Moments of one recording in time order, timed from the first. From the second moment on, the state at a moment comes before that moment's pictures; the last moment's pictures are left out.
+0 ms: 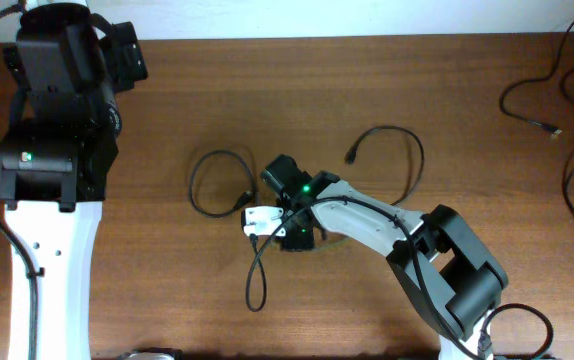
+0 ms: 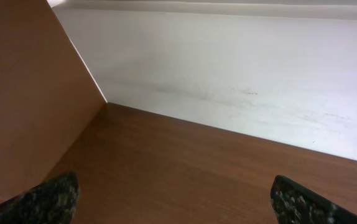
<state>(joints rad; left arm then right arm) -0.07 1.44 1.83 -0.81 -0.46 -0.07 0.74 2.01 1.28 -0.64 -0.27 -0.88</state>
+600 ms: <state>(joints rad) -0.07 1.44 1.83 -0.81 -0.46 -0.07 -0.10 1.77 1.95 -0.46 -0.36 -0.56</state>
